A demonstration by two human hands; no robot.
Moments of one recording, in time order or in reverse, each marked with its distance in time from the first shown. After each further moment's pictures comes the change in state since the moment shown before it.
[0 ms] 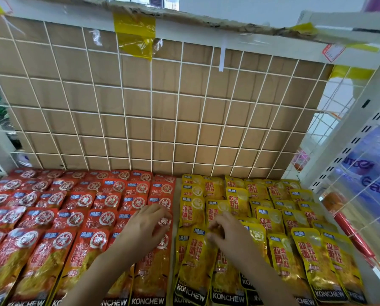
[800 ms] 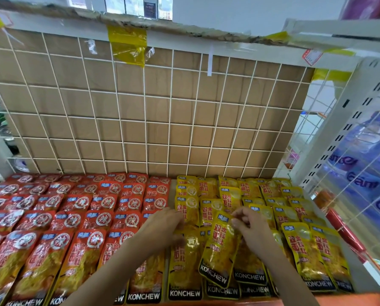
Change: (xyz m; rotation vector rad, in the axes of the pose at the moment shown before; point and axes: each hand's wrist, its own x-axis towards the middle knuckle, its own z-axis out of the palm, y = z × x) left_hand 0.032 0.037 0.014 0.248 -0.337 0.027; right_hand -0.012 0.037 -0.030 0.341 0.170 0.202
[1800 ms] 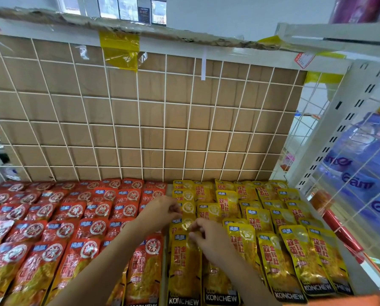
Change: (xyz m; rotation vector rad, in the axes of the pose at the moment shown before) left_hand 0.040 -0.022 -0.010 -0.318 0.093 -0.101; right_hand 0.002 -0.033 0.060 -0.171 -0.188 -0.195
